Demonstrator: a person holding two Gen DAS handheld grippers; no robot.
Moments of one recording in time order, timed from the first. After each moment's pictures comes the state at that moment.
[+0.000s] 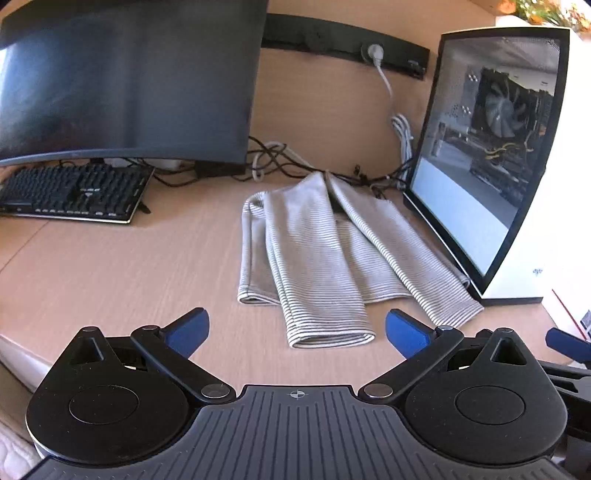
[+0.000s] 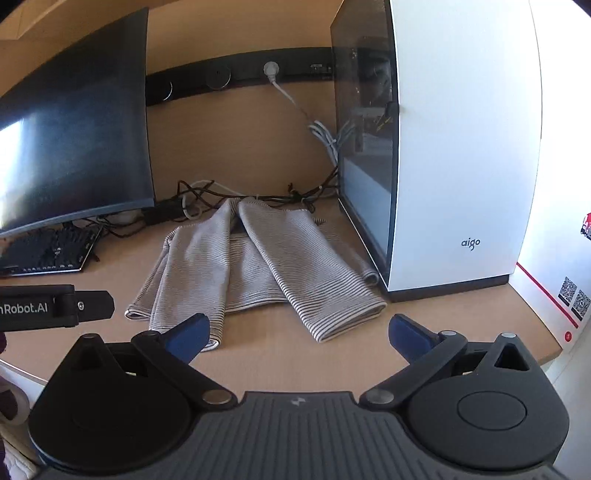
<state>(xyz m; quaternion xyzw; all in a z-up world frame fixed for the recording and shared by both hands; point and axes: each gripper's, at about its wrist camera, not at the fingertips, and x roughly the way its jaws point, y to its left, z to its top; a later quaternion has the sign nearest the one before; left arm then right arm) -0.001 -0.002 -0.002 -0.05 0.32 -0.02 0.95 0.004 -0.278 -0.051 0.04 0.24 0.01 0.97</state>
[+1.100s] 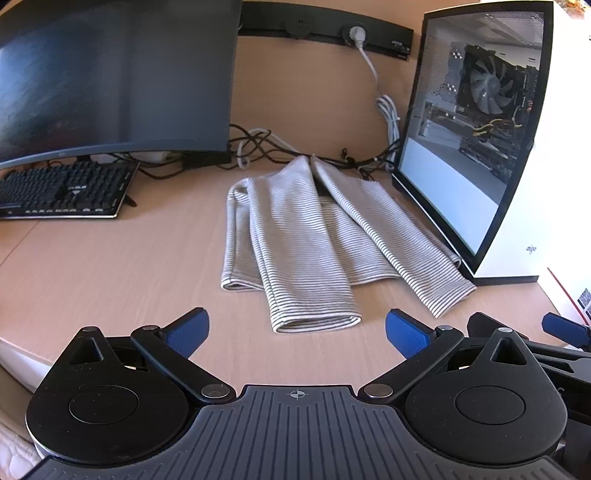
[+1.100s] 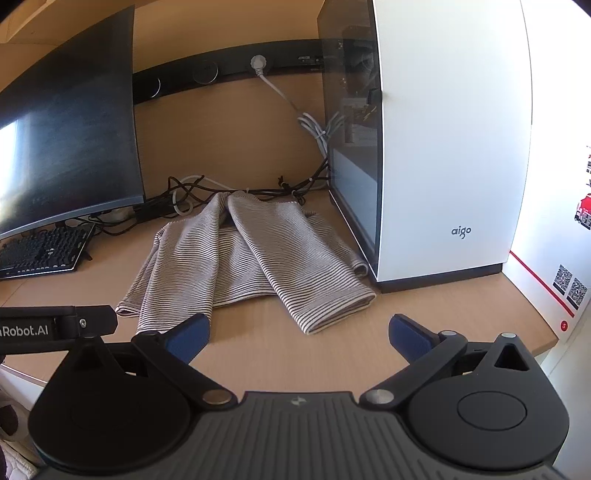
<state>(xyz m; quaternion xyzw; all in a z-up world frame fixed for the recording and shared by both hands) -0.016 -0.029 -0.014 -0.04 0.33 -0.03 0.94 0.000 -0.277 -0.047 0.04 0.26 0.00 0.96</state>
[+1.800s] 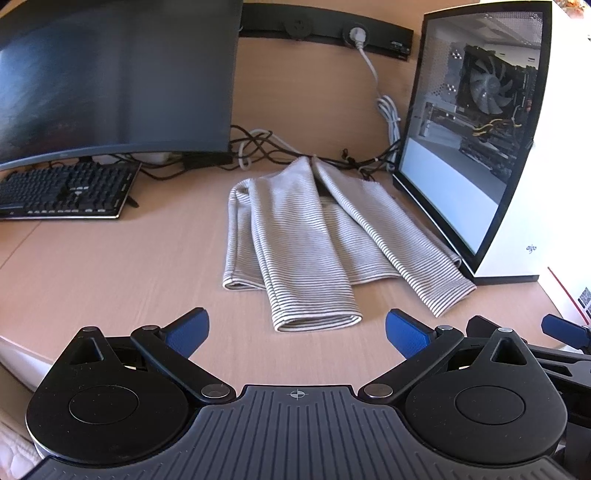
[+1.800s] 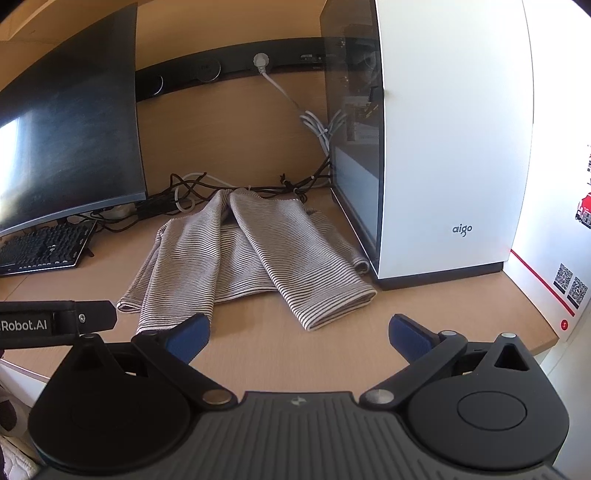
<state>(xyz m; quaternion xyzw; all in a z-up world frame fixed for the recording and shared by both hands) -0.020 -0.027 -0.014 -0.04 0.33 -0.02 0.94 -0.002 -0.277 -0.048 0.04 0.26 0.01 0.96</state>
